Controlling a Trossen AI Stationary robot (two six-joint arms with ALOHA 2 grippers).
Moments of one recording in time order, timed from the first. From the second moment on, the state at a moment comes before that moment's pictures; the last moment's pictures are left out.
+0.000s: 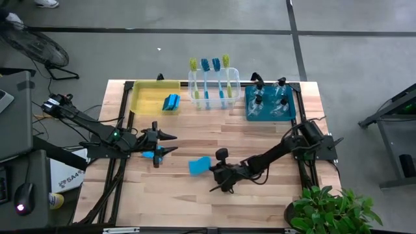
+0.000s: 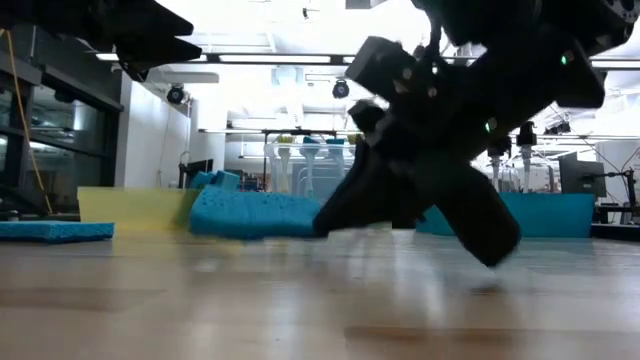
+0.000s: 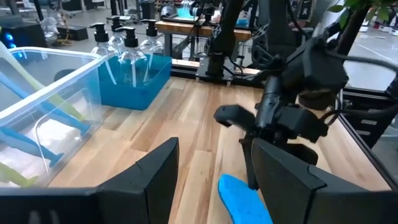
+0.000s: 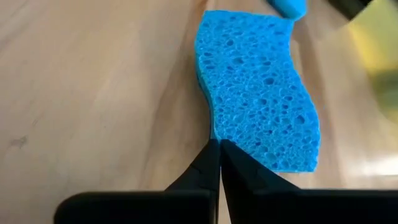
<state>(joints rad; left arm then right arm) -0.45 0.78 0.38 0.25 -0.59 -0.21 0.40 2.00 0.96 0.36 0.49 -0.23</state>
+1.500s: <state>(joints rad) -0.42 0.98 0.38 0.59 -0.76 -0.56 0.41 1.92 0.96 0.77 0.92 -0.66</state>
